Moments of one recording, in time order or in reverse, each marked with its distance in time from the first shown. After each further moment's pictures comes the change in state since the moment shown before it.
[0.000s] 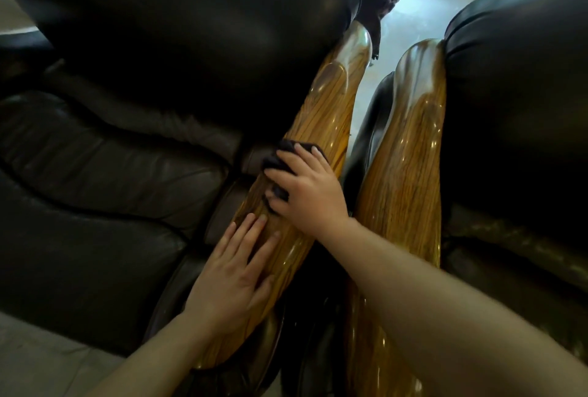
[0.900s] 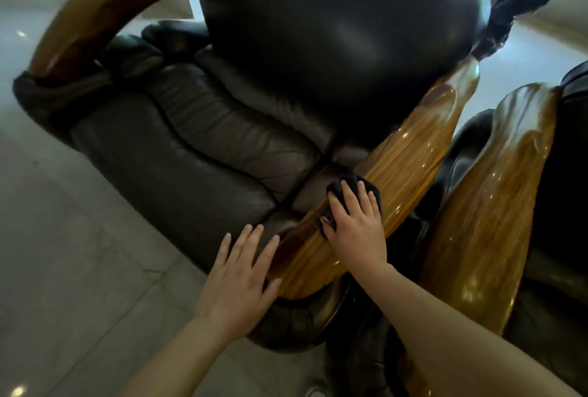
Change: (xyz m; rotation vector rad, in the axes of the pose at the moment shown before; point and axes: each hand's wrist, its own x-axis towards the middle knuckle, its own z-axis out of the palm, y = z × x) left_hand -0.171 -0.009 -0.023 -0.001 -0.002 -0.463; right_hand -0.079 -0.107 0.031 -0.102 -0.104 -0.029
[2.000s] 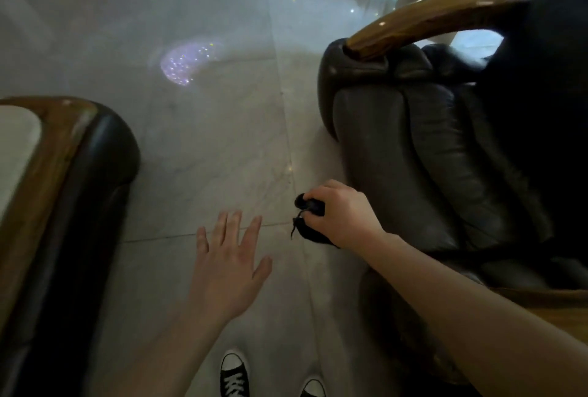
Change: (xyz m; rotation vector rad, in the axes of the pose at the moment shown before) left_hand -0.312 -0.126 -0.034 -0.118 0.190 -1.002; right_hand -0.041 -0.390 -0.094 0.447 -0.431 -0.857
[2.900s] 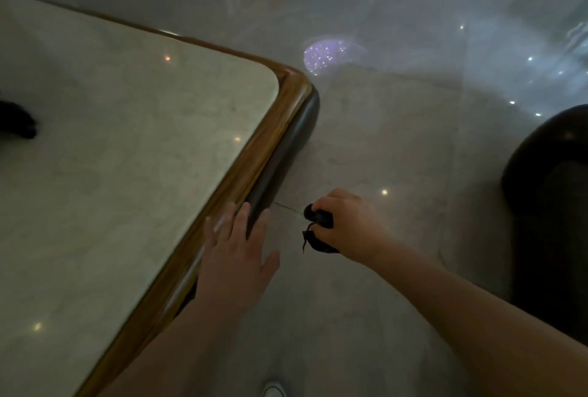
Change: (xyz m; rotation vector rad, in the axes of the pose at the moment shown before) left_hand -0.181 -0.349 -0.053 -0.009 0.053 -0.497; right_hand 0.069 -0.379 0.206 -0.090 -0.350 -0.466
